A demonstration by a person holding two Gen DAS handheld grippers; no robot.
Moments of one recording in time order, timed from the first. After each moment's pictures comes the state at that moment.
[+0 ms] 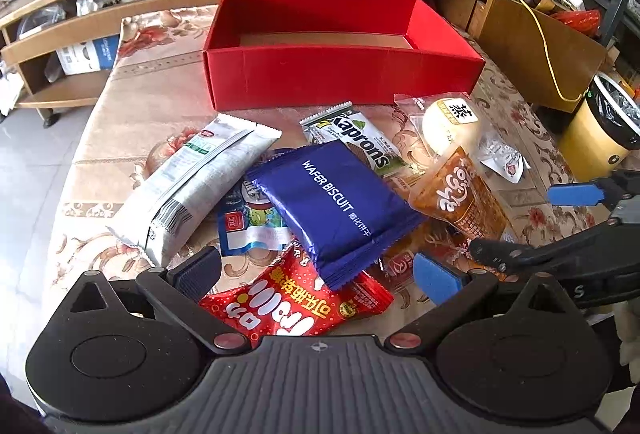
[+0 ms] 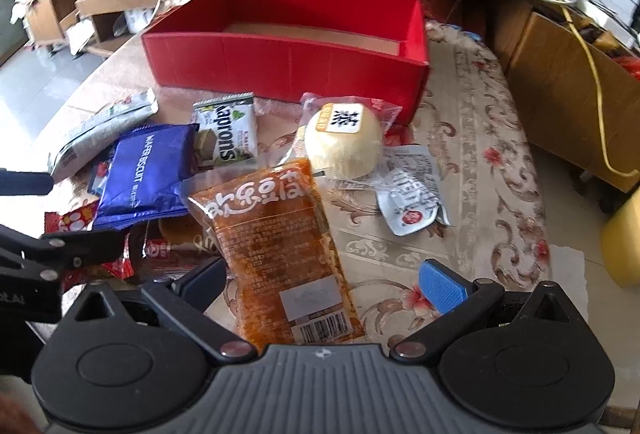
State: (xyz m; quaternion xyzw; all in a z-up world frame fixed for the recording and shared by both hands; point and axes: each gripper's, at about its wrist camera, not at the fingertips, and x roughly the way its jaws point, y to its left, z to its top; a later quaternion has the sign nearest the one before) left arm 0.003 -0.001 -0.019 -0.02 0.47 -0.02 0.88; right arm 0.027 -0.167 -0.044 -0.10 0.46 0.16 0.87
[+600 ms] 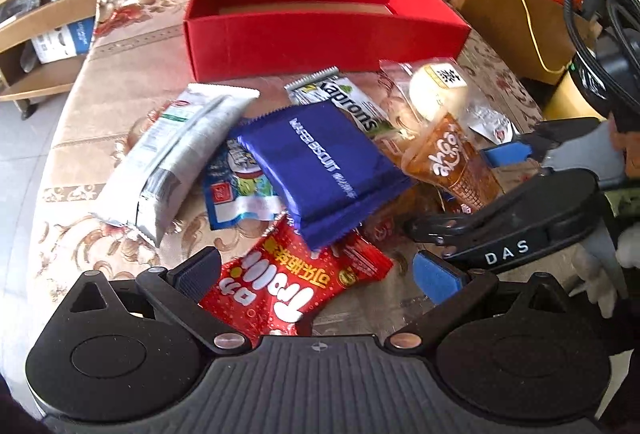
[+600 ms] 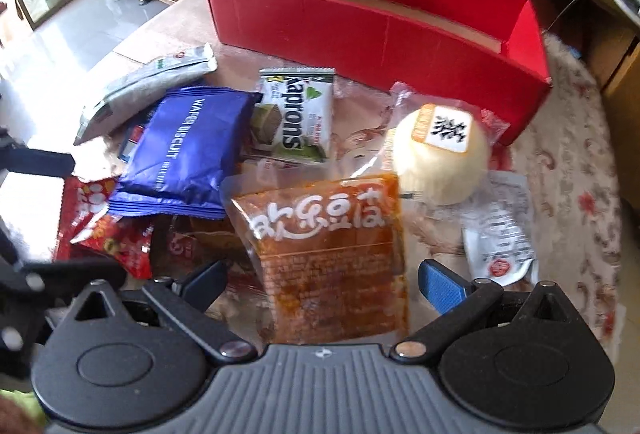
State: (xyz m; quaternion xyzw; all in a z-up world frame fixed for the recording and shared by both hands) left arm 0.001 0.003 -0.030 -0.01 0.50 -0.06 0.86; right arm 0.062 -0.138 -0.072 -0.12 0.48 0.27 0.82
